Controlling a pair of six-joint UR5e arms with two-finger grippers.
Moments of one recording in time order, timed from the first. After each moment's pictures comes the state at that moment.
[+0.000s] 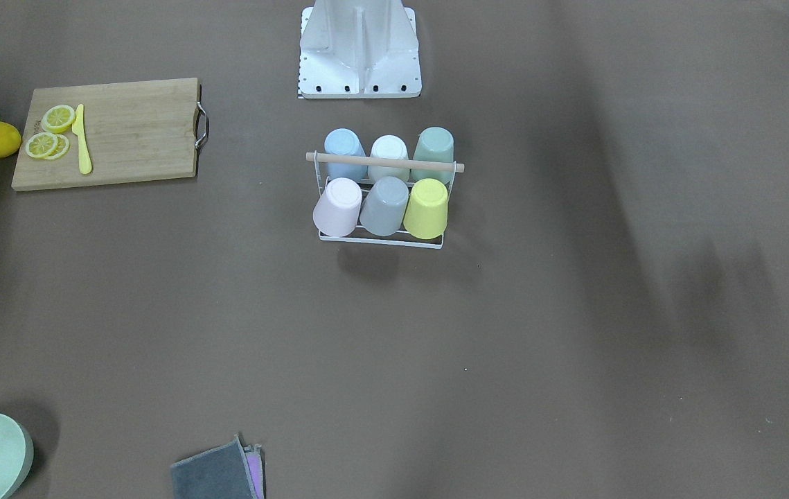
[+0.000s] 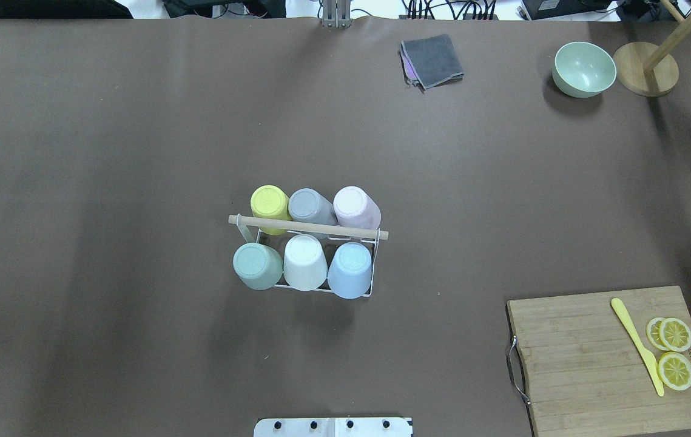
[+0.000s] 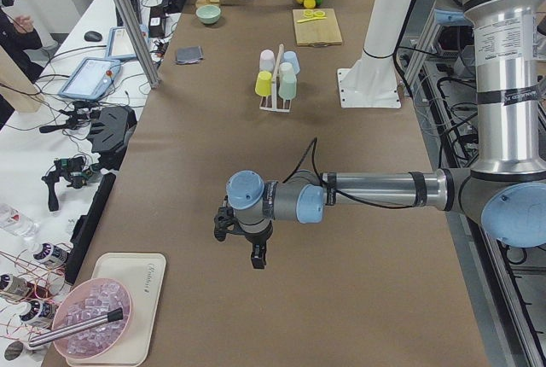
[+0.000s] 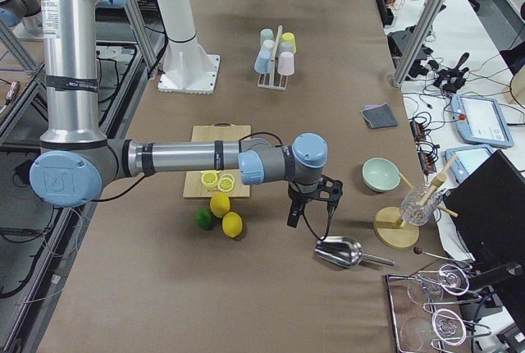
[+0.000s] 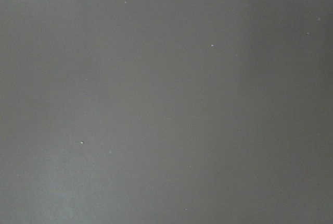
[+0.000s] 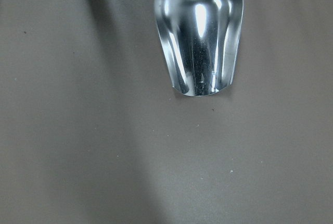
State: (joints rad) left arm -1.44 -1.43 -1.65 -1.66 -2.34 -0.08; right arm 1.42 -1.59 1.64 -1.46 2.31 0.52
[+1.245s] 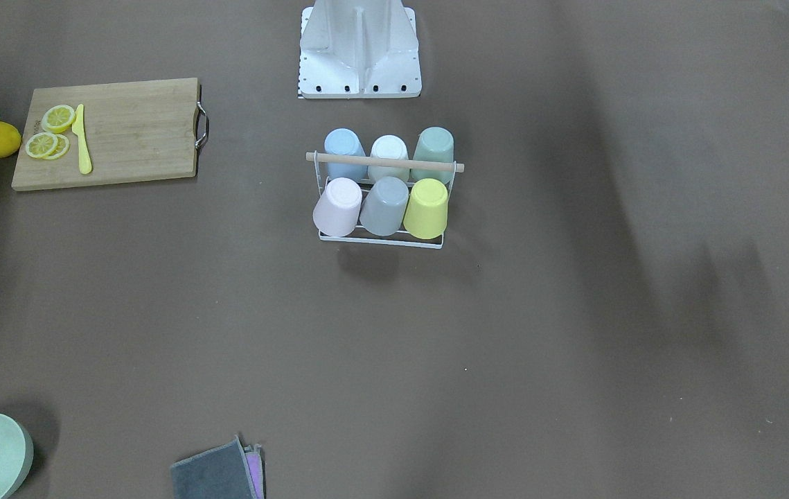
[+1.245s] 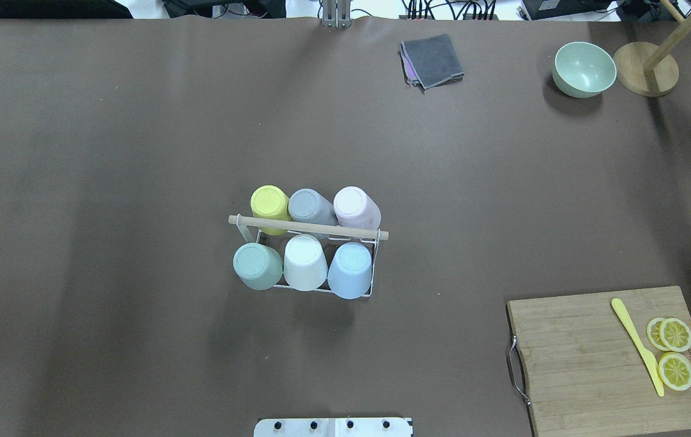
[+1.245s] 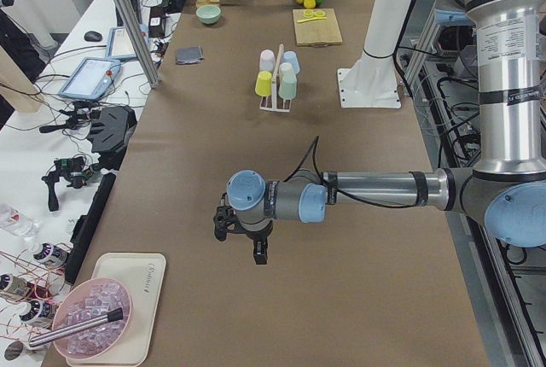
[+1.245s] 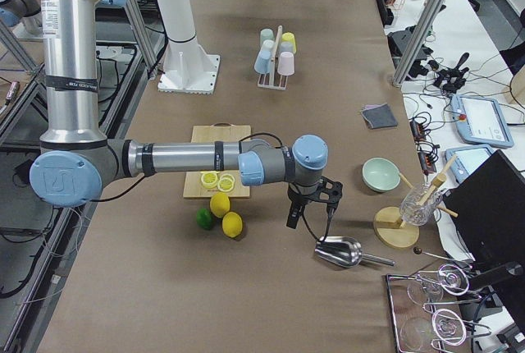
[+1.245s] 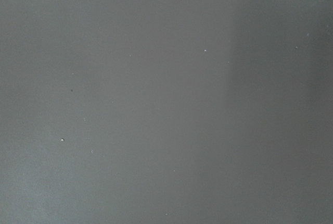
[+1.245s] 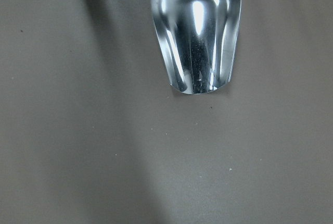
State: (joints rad) left arm -1.46 -1.43 -1.69 -1.63 -2.40 -0.14; right arm 1.42 -1.59 1.64 -1.46 2.31 0.52
